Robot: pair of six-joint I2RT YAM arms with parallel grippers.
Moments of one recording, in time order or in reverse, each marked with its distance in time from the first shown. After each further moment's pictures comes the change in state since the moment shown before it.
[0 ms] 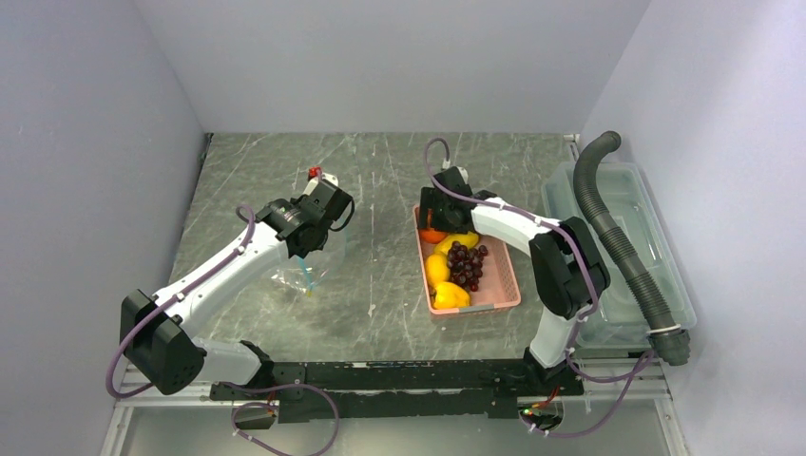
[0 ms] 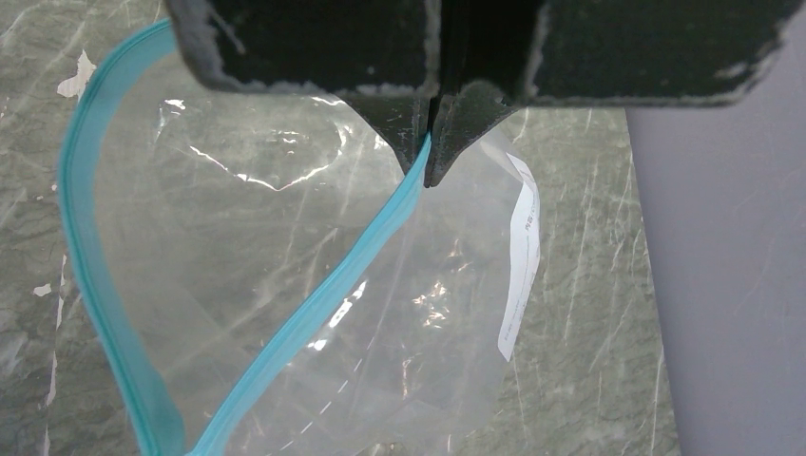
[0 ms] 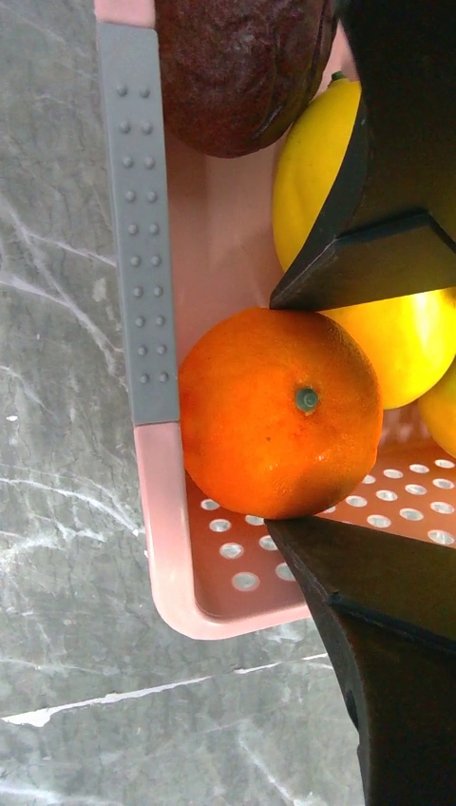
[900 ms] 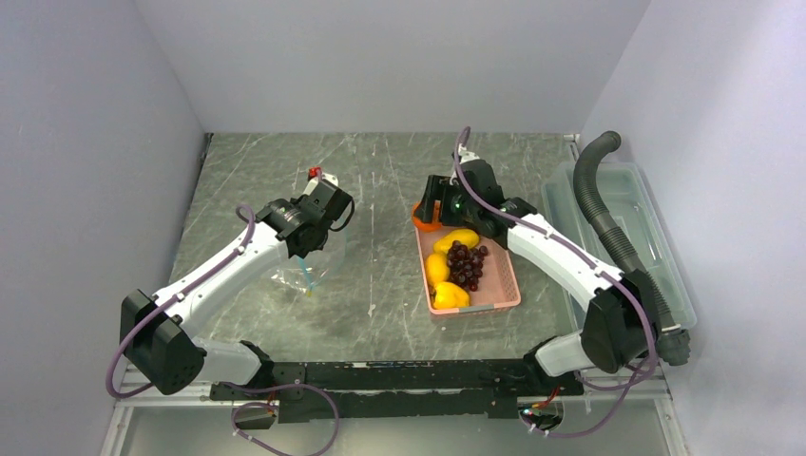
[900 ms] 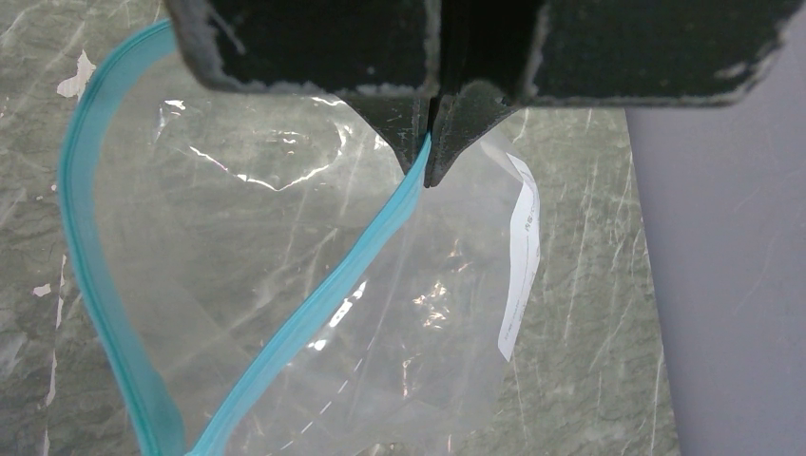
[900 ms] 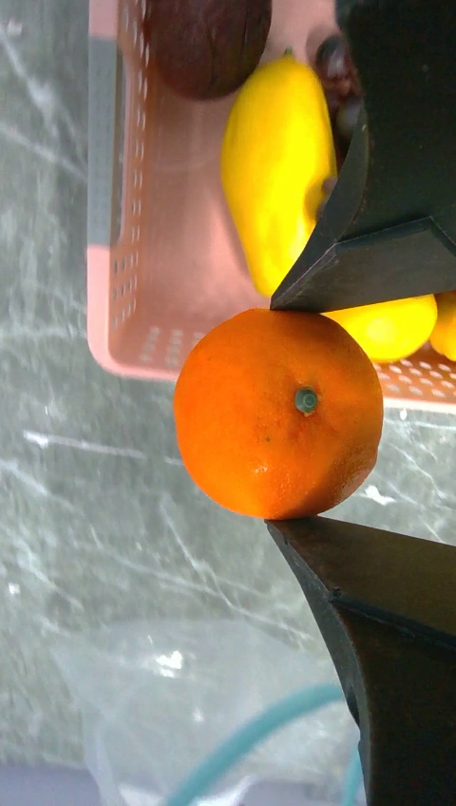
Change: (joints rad) left arm 0.000 0.000 0.000 0.000 0.000 0.000; right arm 0.013 -0.363 -0.084 -0.007 -0.151 -0.021
